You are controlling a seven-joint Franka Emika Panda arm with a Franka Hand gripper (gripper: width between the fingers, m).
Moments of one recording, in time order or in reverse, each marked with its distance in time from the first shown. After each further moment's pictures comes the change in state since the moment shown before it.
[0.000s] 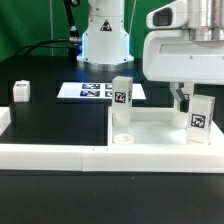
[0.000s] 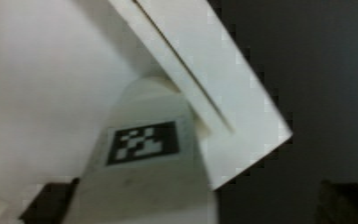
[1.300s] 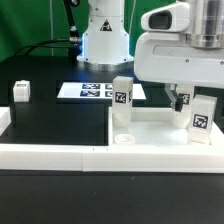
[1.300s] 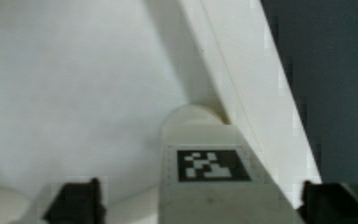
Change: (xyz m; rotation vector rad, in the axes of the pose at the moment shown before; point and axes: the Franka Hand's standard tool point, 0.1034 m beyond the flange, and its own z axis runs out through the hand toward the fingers) arm -0.003 0.021 0.001 -0.081 -0.141 0.037
